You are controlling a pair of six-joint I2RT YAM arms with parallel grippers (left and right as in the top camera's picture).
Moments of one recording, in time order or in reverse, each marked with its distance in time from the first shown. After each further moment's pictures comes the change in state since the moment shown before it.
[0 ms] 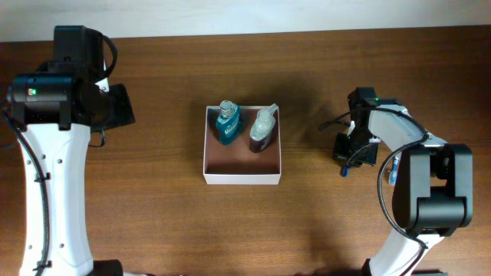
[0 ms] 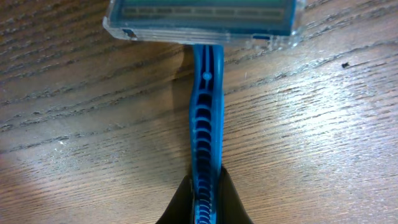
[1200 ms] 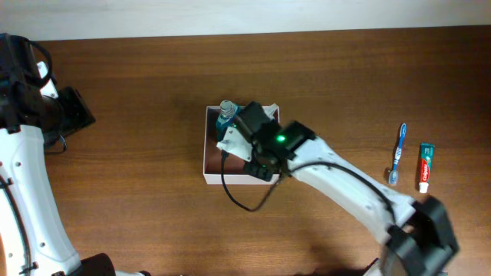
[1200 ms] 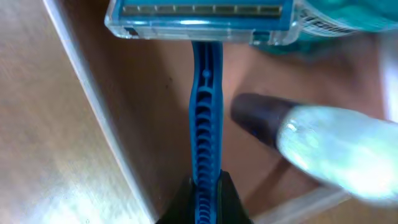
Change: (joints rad) left arm 0.282 0.000 0.000 0.005 0.148 0.007; right arm 0.732 -0.222 0.130 0.088 0.079 -0.829
